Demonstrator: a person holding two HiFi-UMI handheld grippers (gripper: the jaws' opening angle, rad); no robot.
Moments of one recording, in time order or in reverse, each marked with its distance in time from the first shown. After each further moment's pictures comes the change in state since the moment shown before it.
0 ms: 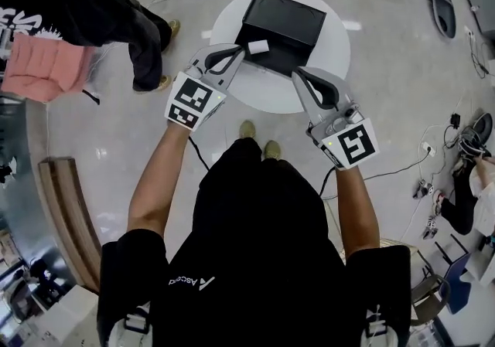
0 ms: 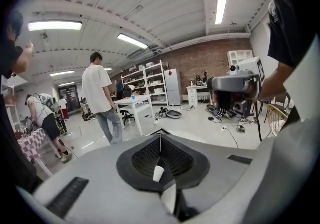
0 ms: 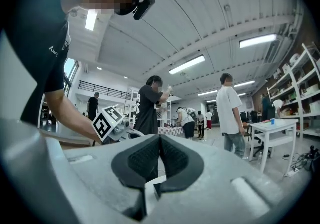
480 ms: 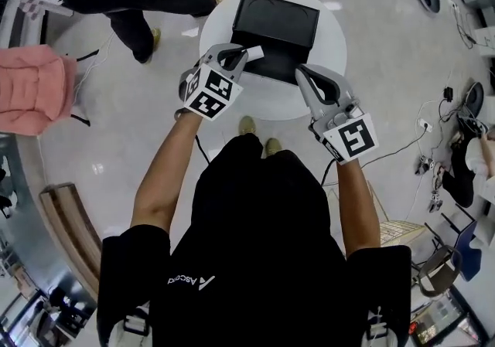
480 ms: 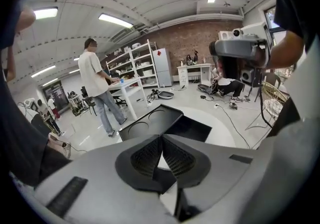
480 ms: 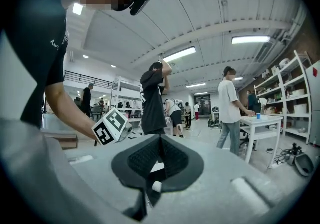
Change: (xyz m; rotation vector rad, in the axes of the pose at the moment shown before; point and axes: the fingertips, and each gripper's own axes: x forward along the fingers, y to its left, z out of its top) left arm 0.073 0.043 -0.090 0.112 0.241 -0.109; right arm 0.049 -0.030 -0.055 0.015 0.123 -0.151
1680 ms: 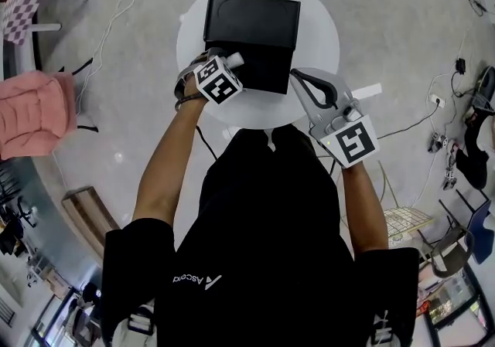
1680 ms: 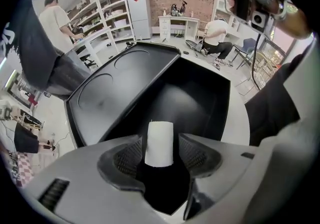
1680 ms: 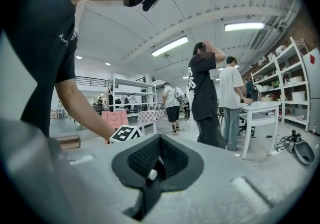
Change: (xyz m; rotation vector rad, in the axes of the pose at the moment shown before) left arm 0.151 -0.023 -0.078 0.136 0.549 -0.261; right arm -0.005 -0.102 -0.053 0.117 0.098 0.001
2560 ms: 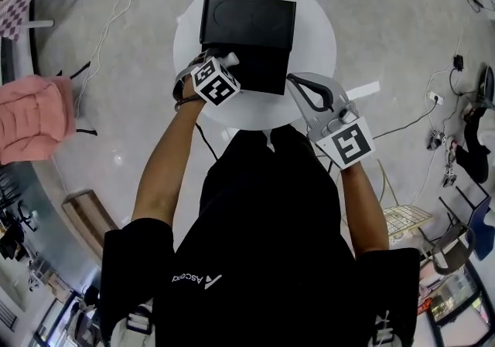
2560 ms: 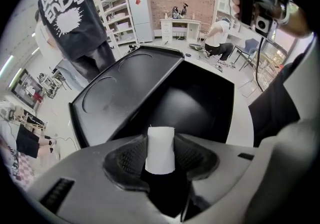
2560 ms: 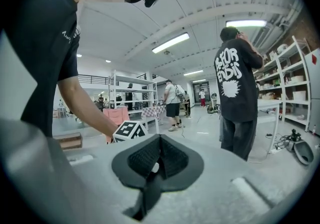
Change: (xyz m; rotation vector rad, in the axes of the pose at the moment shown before) left arm 0.005 -0.002 0.010 -0.012 -0.030 0.031; right arm -0.012 0.004 -0.017 0.002 0.046 0.009
